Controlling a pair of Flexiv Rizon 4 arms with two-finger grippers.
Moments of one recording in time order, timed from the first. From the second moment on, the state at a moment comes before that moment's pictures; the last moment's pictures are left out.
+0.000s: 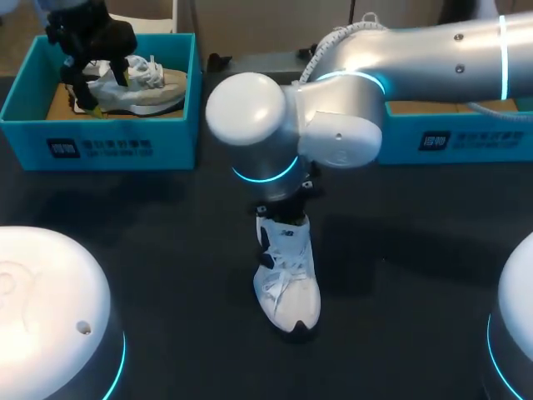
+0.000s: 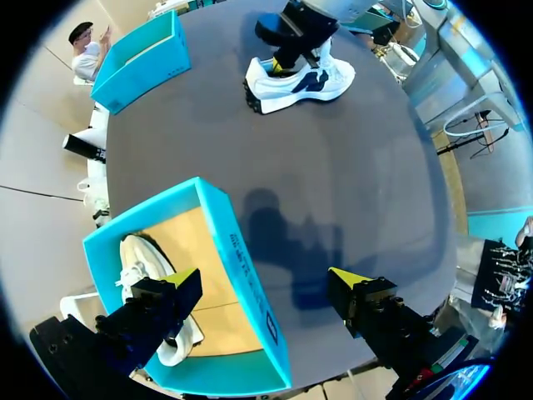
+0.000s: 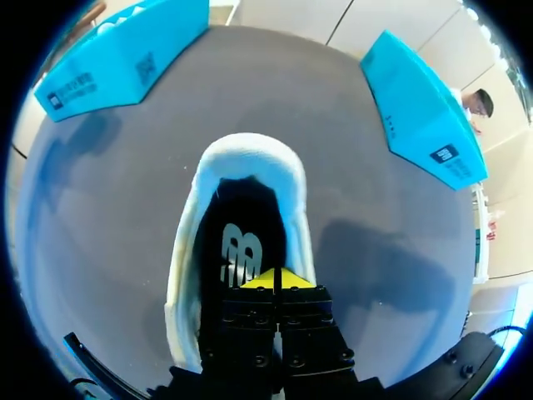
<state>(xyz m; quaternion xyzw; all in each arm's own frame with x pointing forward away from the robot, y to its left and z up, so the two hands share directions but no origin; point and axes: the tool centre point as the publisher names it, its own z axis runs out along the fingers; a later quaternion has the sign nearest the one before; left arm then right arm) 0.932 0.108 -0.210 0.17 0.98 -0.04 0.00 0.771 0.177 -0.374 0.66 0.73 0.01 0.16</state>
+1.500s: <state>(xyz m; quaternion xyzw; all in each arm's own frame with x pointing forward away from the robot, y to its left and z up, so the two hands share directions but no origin) 0.932 0.108 -0.210 0.17 0.98 -0.04 0.00 0.770 0.195 -0.389 0.67 0.74 0.03 0.03</state>
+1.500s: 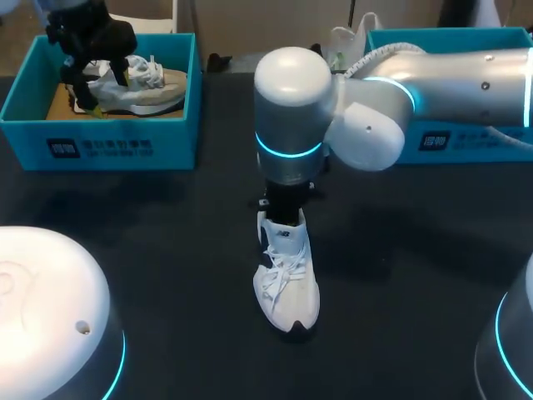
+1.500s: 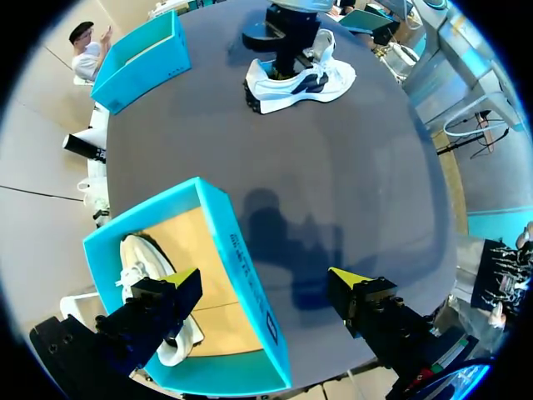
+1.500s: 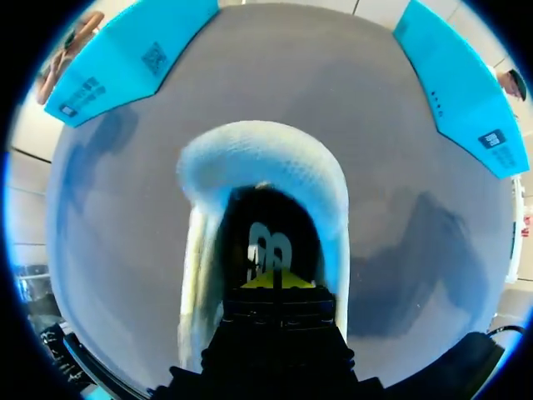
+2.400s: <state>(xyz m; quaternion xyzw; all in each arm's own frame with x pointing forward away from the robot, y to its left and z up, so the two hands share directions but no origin) 0.932 0.108 -0.210 0.17 0.98 -0.04 0.00 0.749 0.192 -0.362 0.65 0.76 -0.02 0.02</state>
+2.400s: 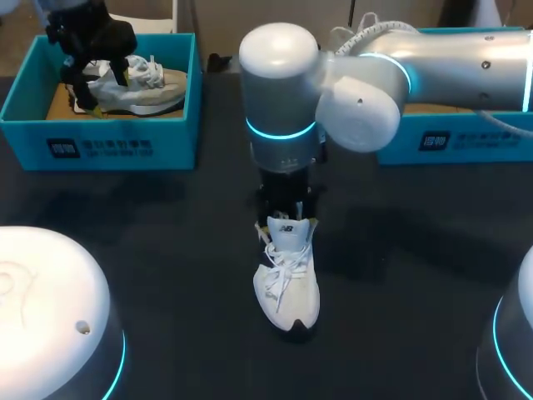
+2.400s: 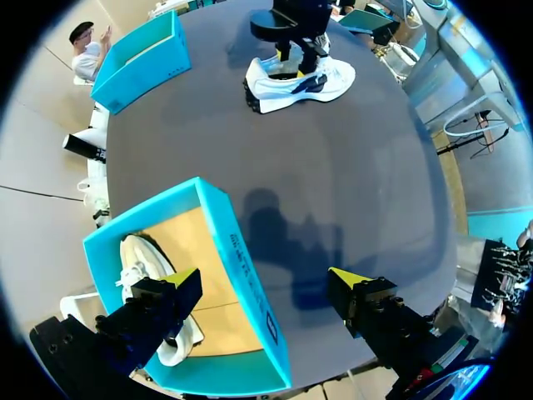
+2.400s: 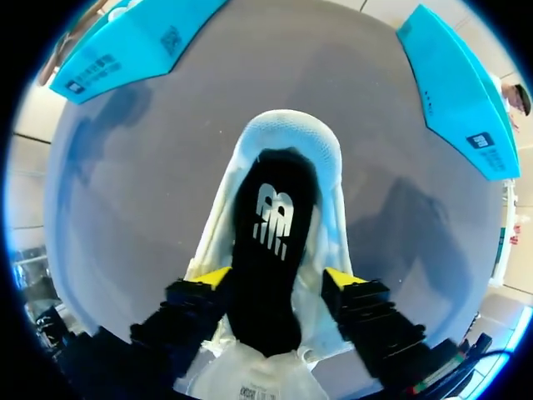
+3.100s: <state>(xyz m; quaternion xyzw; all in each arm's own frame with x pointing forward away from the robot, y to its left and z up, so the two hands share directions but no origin) 0.932 0.108 -0.210 0.17 0.98 -0.04 0.00 0.734 0.193 -0.342 0.66 0.75 -0.03 0.04</state>
